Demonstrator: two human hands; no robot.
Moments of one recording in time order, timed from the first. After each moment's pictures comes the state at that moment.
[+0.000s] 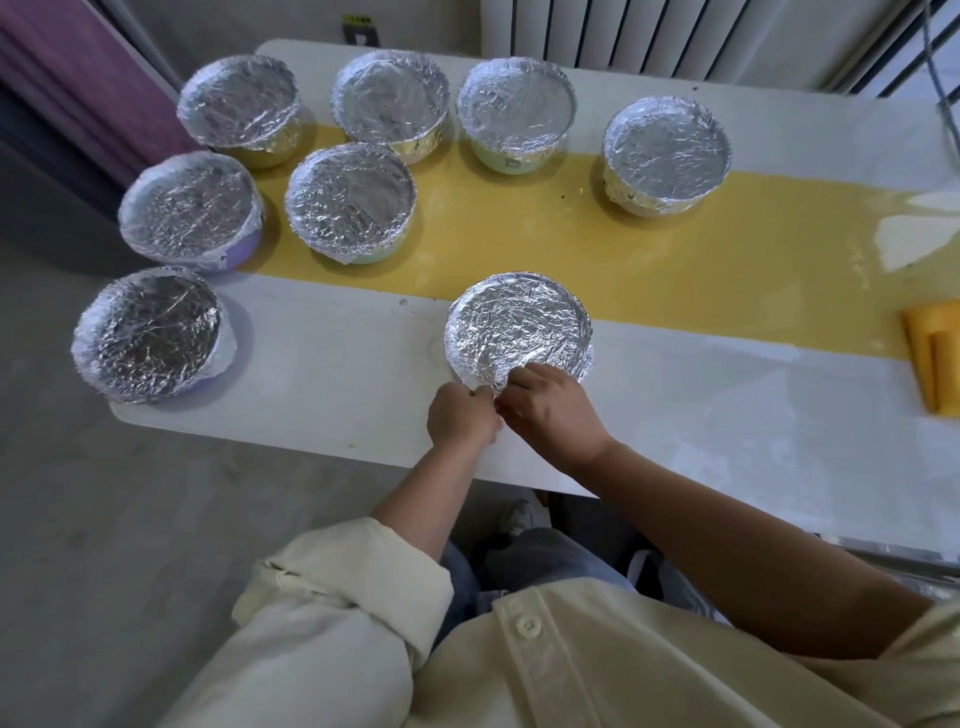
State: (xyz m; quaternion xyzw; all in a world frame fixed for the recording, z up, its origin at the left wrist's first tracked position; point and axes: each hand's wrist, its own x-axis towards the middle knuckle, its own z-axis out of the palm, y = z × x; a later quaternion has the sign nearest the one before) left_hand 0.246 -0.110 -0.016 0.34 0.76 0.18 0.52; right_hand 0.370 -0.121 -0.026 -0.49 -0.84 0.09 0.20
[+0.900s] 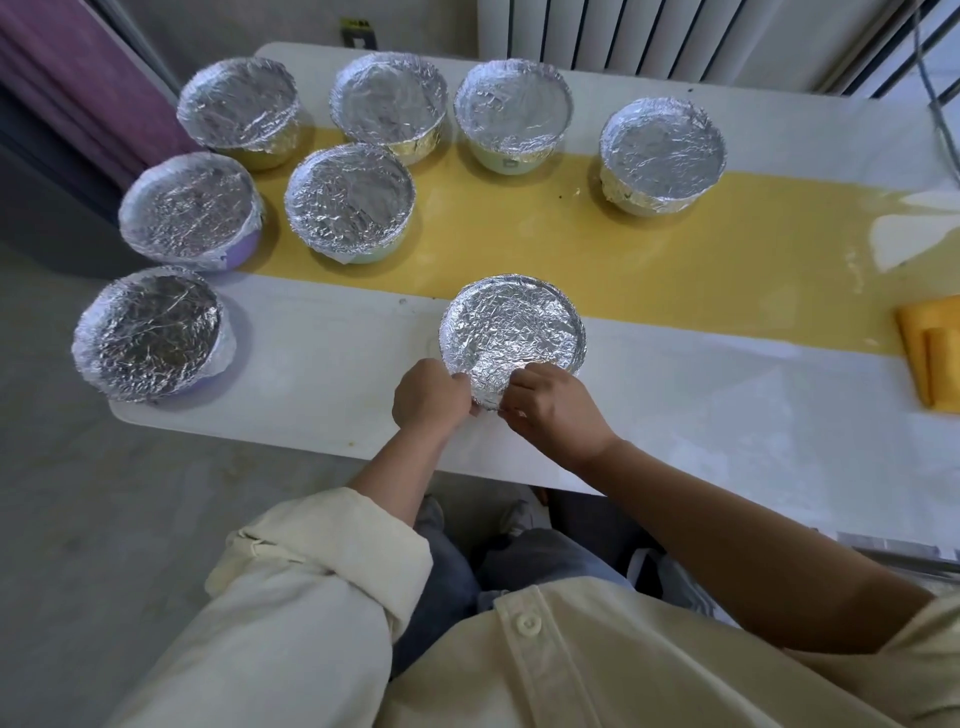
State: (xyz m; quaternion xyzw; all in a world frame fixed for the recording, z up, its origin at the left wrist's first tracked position) left_hand 0.217 -0.090 -0.008 0.50 0.78 0.06 0.37; right_hand 0.376 -0.125 -0.022 -0.48 -0.85 0.11 0.20
